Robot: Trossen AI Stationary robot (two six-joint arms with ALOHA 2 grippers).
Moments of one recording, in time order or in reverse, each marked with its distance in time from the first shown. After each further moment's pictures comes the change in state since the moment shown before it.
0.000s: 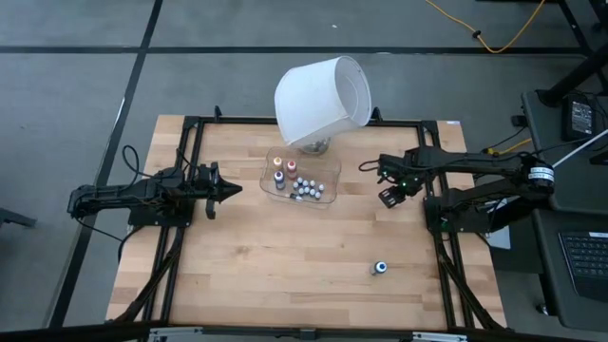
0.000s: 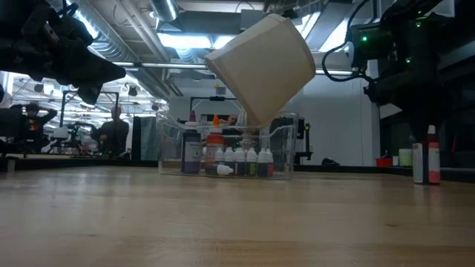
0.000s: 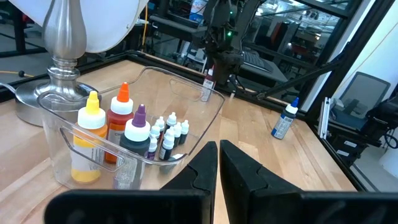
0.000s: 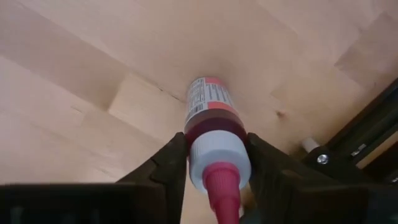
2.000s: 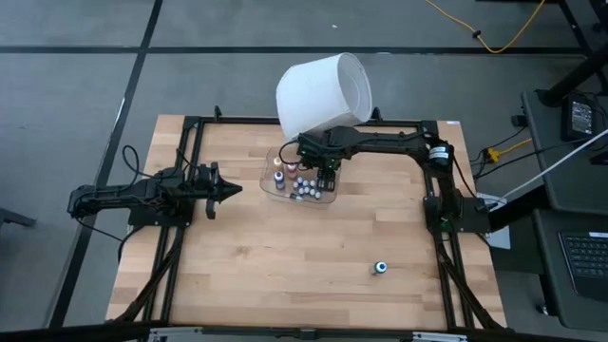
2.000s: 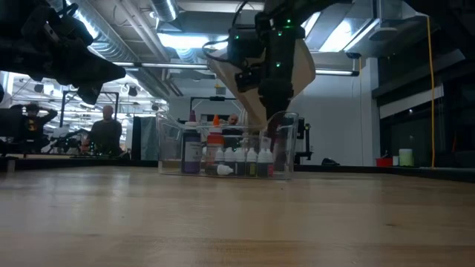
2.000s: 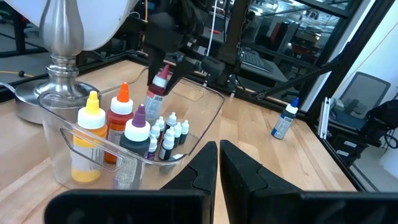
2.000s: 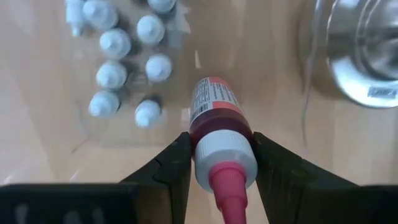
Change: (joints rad) left arm 0.000 0.000 0.000 0.000 0.000 0.000; right arm 0.029 0.848 0.955 0.056 0.146 -0.841
